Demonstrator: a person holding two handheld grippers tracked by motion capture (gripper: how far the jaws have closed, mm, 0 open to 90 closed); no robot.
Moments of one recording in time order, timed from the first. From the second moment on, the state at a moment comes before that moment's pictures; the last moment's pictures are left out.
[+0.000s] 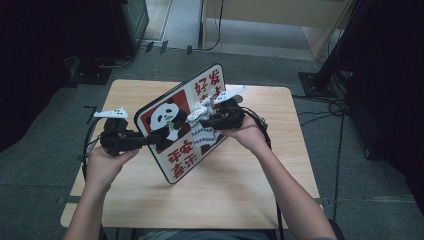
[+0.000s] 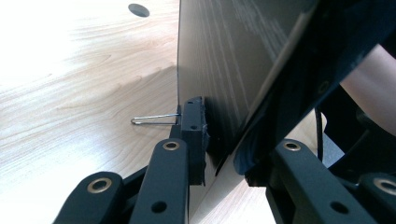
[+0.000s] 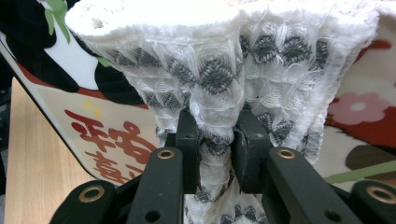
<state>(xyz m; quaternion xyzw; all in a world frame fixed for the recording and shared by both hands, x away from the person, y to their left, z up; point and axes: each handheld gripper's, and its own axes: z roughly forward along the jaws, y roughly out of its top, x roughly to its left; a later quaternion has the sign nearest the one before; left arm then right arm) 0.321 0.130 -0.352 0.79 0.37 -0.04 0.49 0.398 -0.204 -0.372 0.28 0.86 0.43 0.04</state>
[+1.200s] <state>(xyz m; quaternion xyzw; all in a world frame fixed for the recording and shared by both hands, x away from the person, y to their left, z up) 0.320 0.129 -0.351 0.79 0.37 -0.03 0.49 0.386 -0.213 -0.425 0.29 0.86 0.42 0.03</state>
